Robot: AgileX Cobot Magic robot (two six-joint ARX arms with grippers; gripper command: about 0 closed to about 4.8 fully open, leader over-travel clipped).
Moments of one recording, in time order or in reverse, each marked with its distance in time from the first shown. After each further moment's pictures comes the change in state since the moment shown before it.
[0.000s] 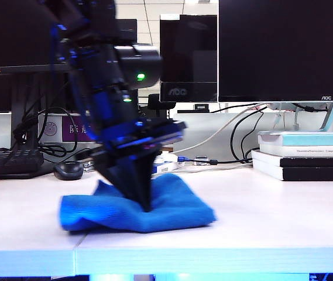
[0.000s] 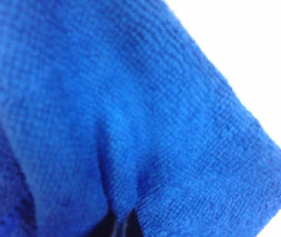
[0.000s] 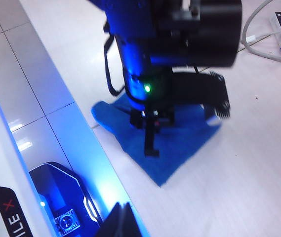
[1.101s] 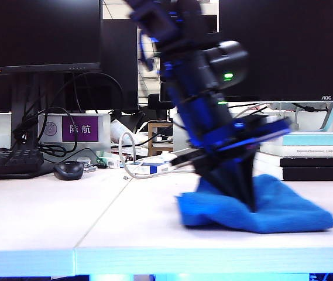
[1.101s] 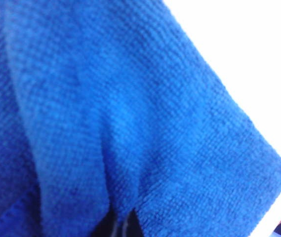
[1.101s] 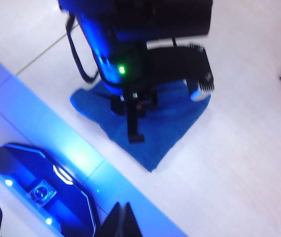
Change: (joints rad) left arm -0.173 0.278 0.396 -0.027 0.056 -0.019; right arm -0.002 -0.128 0.000 -0.277 0.270 0.191
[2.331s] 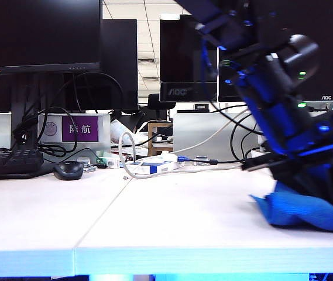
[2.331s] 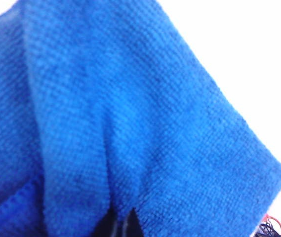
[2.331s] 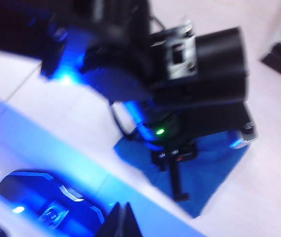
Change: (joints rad) left arm -0.122 0.251 0.399 -0.035 0.012 -0.023; right arm 0.000 -0.032 0.006 -0.014 0.068 0.153
